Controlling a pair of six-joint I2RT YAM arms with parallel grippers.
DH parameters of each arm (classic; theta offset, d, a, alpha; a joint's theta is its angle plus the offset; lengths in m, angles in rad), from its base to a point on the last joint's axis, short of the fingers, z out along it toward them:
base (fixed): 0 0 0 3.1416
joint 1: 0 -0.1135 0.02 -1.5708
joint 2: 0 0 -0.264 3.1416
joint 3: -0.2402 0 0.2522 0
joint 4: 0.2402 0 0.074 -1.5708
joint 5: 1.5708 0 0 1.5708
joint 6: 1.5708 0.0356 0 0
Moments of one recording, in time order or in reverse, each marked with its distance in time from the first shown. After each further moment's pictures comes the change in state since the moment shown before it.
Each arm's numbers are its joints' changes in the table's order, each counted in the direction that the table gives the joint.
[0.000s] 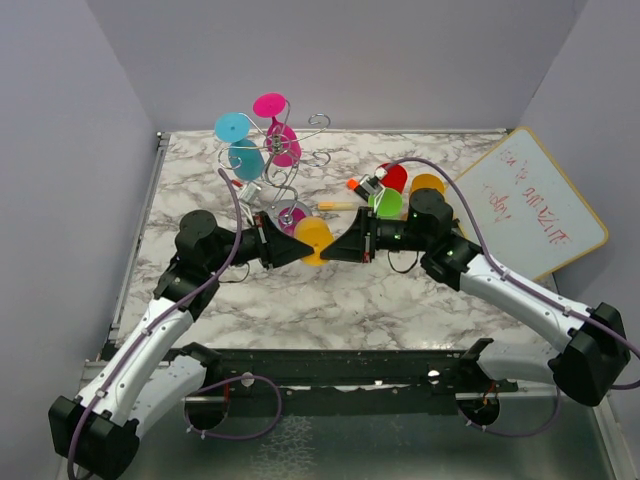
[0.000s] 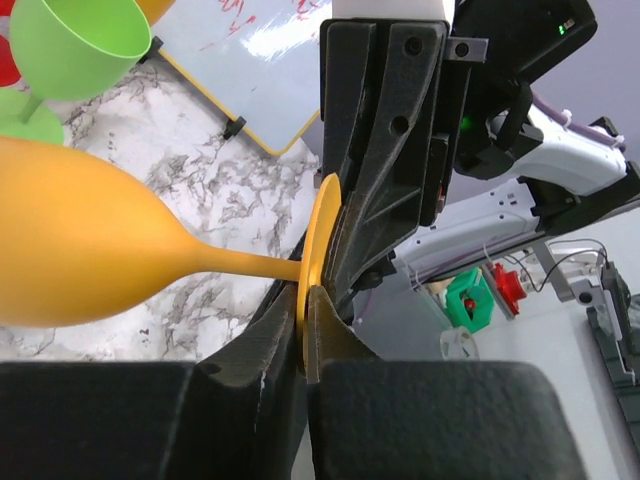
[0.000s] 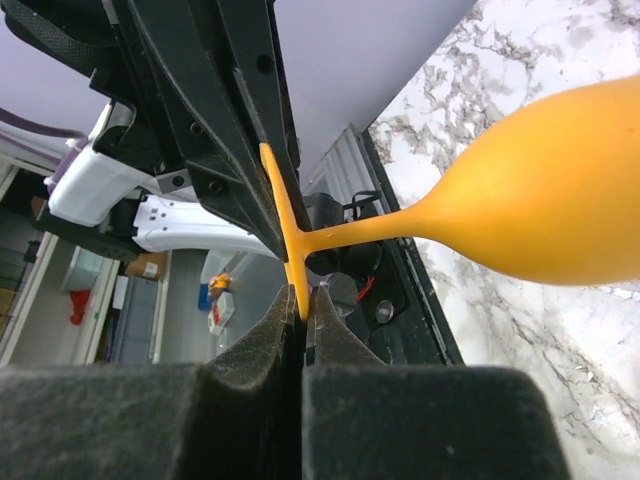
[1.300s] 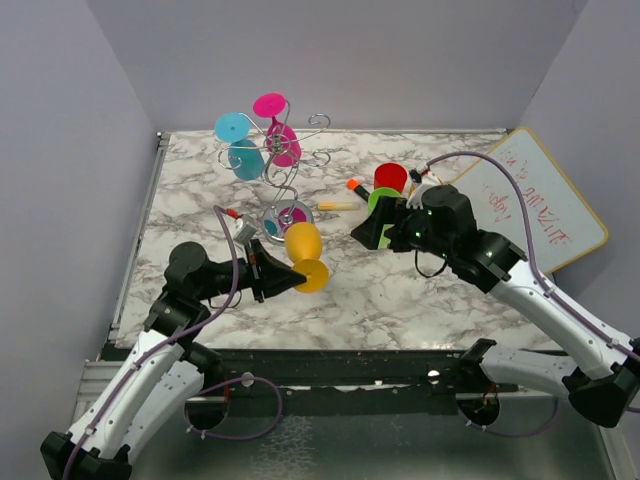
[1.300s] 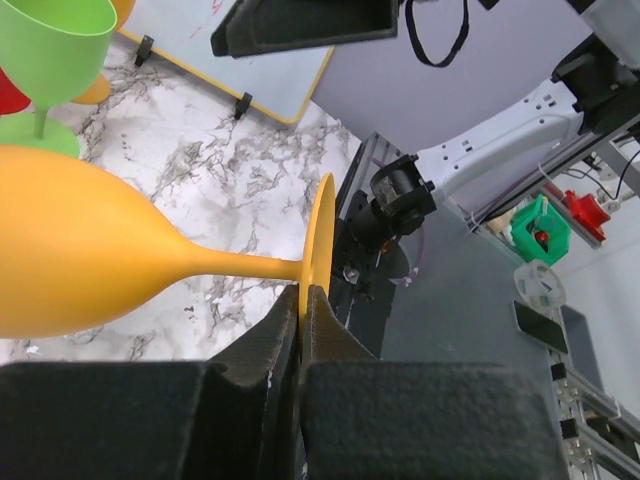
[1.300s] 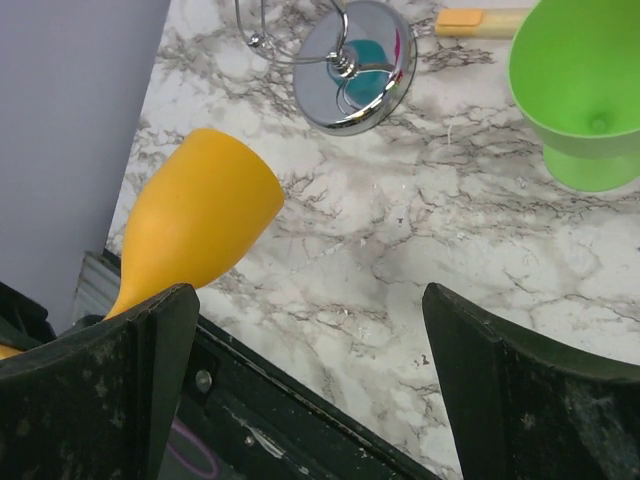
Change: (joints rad) left arm 0.042 0.234 0.153 0.049 0.028 0.246; right arm 0.000 0.175 -0.153 0.663 0.711 -0.176
